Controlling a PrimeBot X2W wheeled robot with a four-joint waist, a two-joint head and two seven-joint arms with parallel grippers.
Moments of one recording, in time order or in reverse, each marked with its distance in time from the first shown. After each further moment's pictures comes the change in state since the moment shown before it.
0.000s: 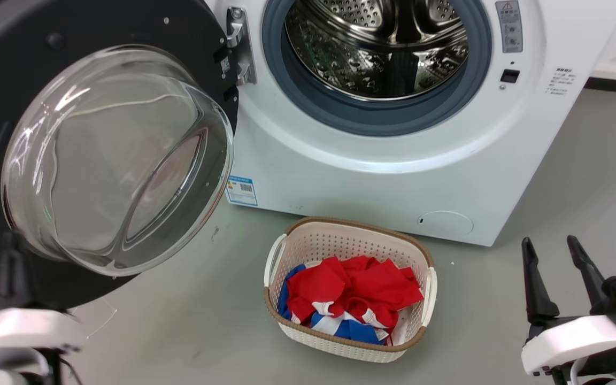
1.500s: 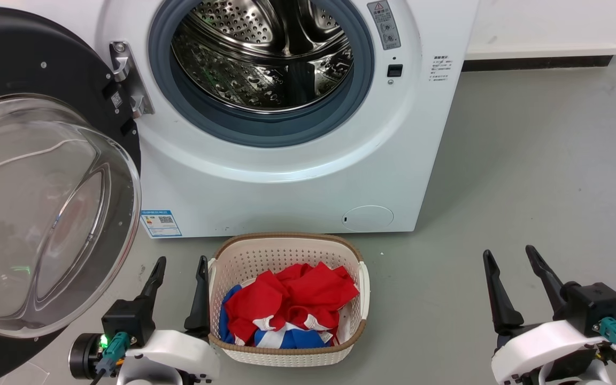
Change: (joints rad) left arm -0.023 -0.213 -0.290 0.104 0.141 -0.042 -0.017; right arm -0.008 0.000 0.094 0.072 0.004 0.000 -0.016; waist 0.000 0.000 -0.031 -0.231
